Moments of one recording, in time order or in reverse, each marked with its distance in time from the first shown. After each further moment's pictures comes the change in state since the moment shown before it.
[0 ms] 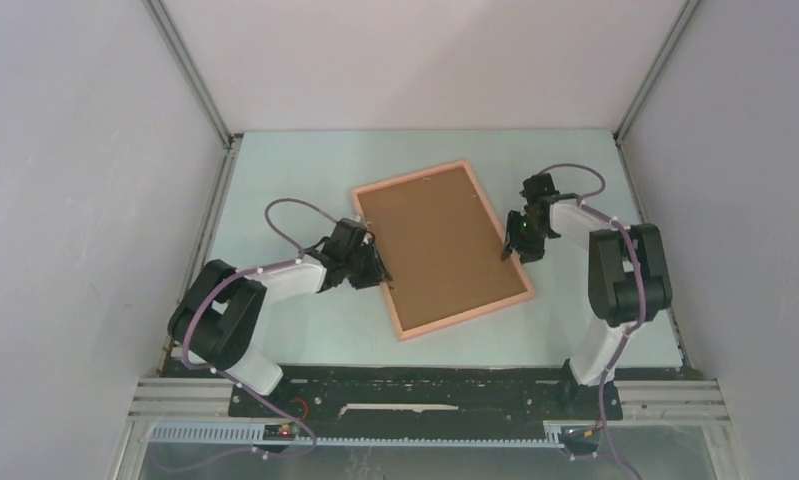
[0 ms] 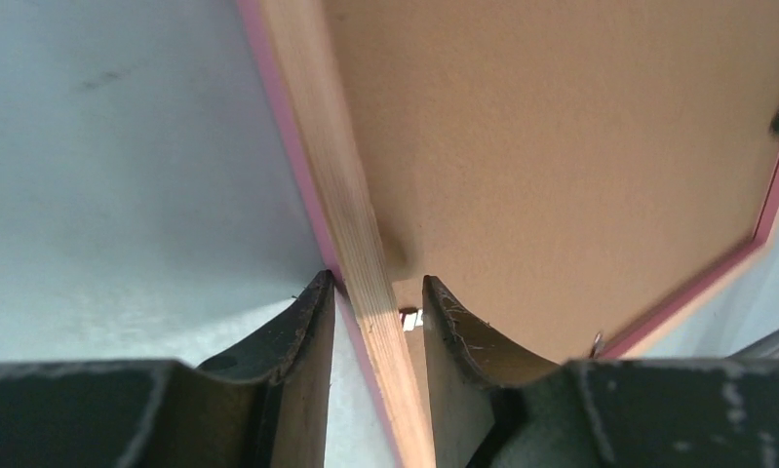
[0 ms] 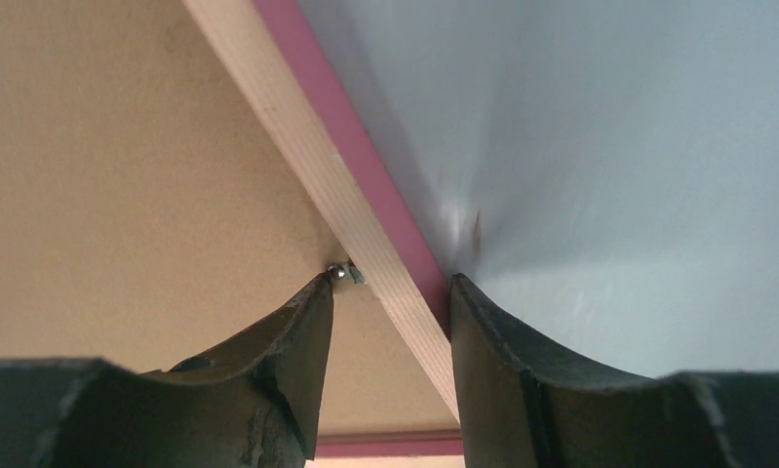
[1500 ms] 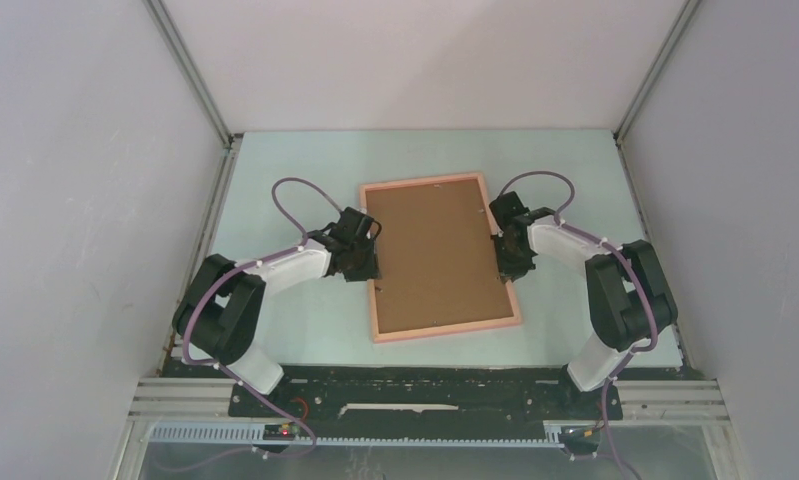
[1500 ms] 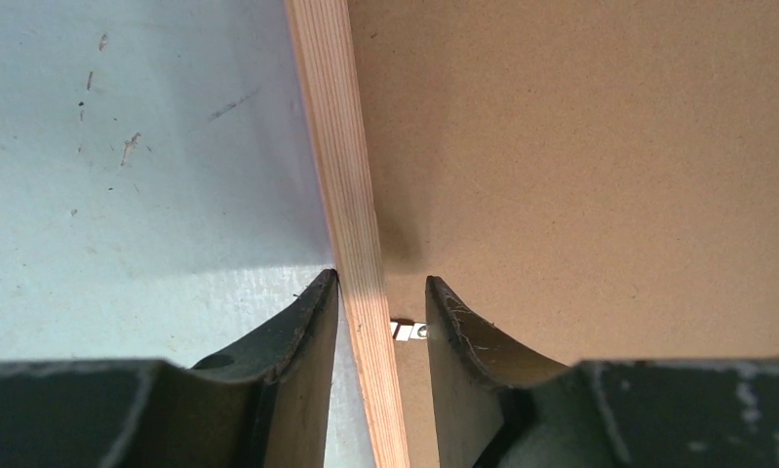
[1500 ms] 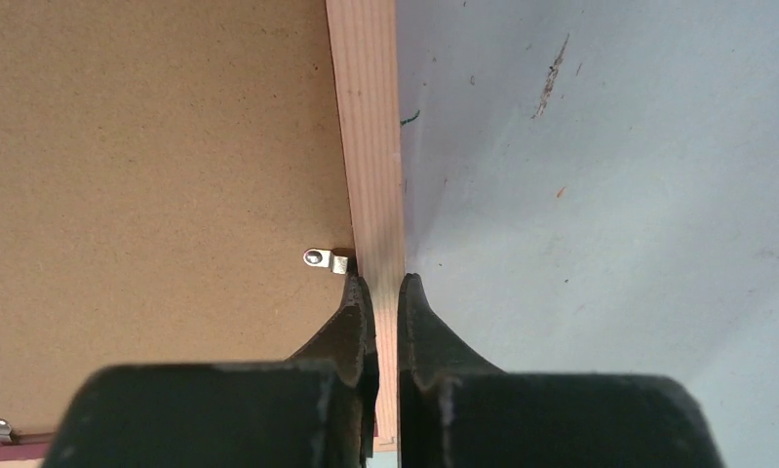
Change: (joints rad) left arm -0.021 0.032 0.162 -0.270 -0.145 0.170; right arm 0.199 -0.074 -0.038 -0.097 0.281 -0.099
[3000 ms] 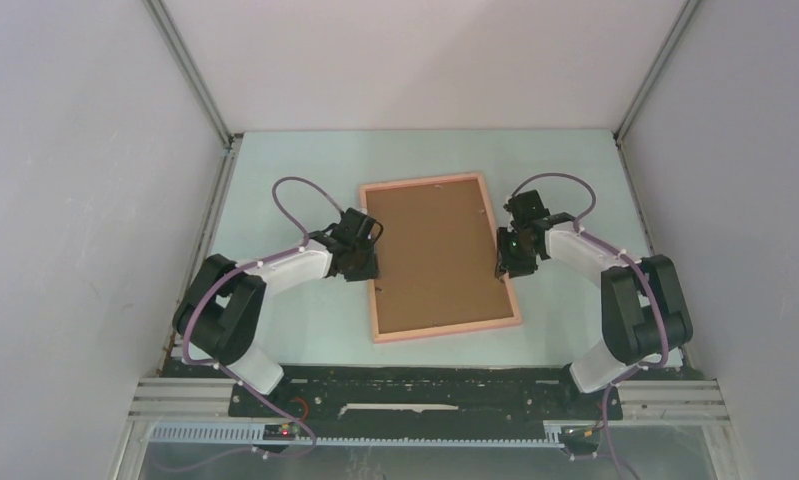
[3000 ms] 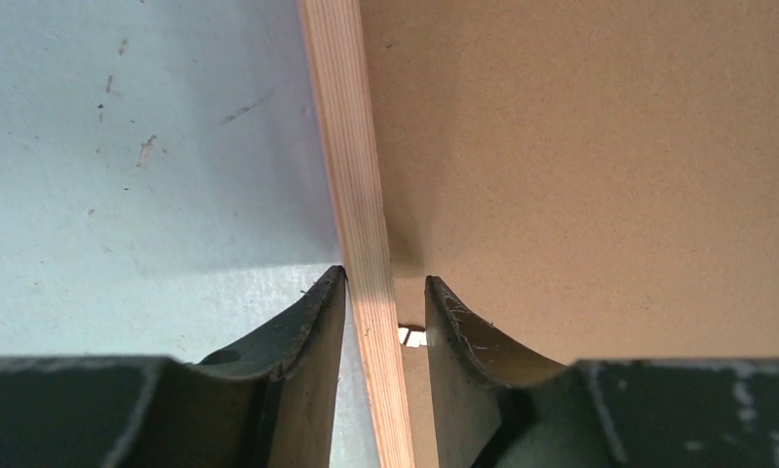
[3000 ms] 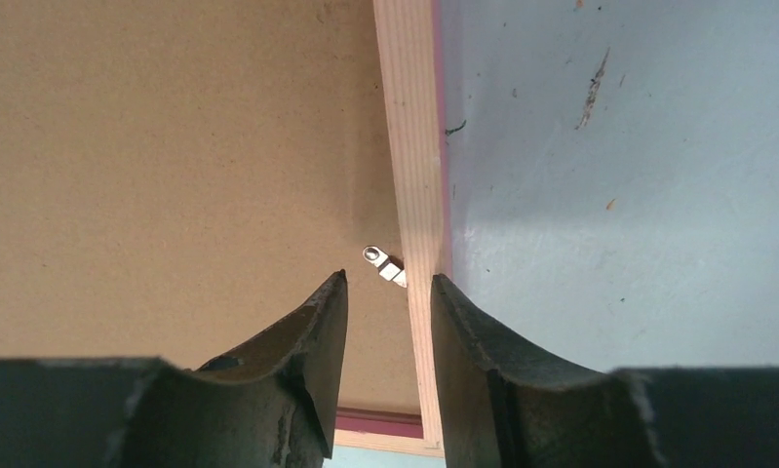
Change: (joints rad) left arm -0.011 0.000 0.000 -0.002 -0.051 0.000; right arm -0.086 -0.101 -0.079 0.110 -0.219 0.045
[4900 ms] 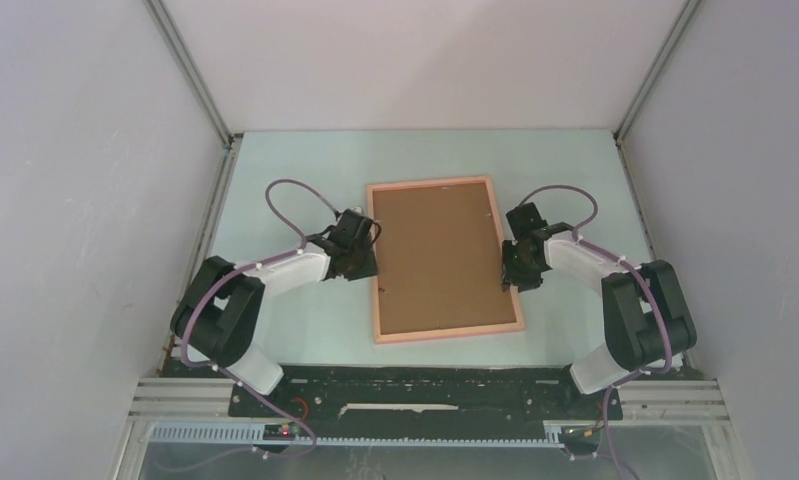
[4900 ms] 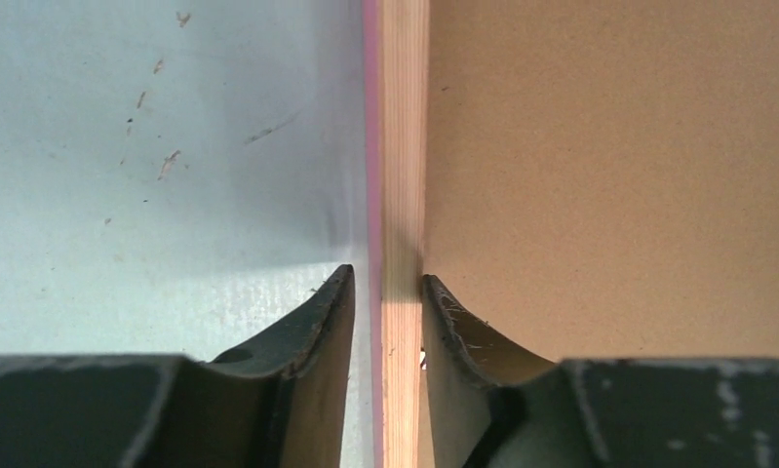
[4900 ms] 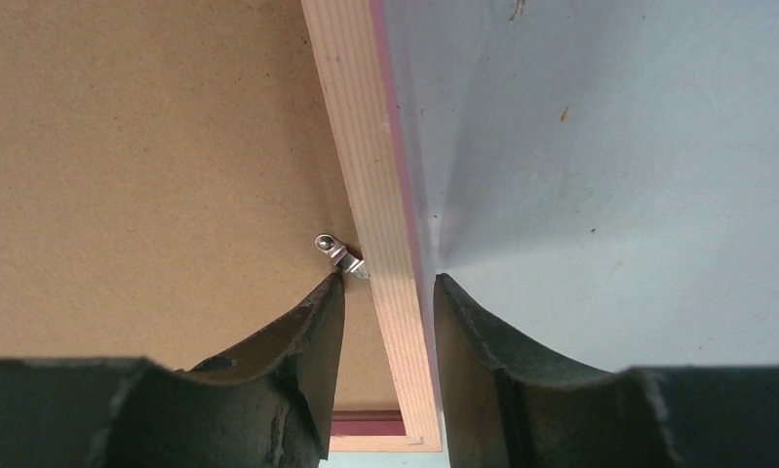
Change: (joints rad) left arm 0.011 -0.019 -0.039 0.066 -0.036 -0.060; right arm 0.032 -0.032 -0.076 -0.040 0.129 0.066
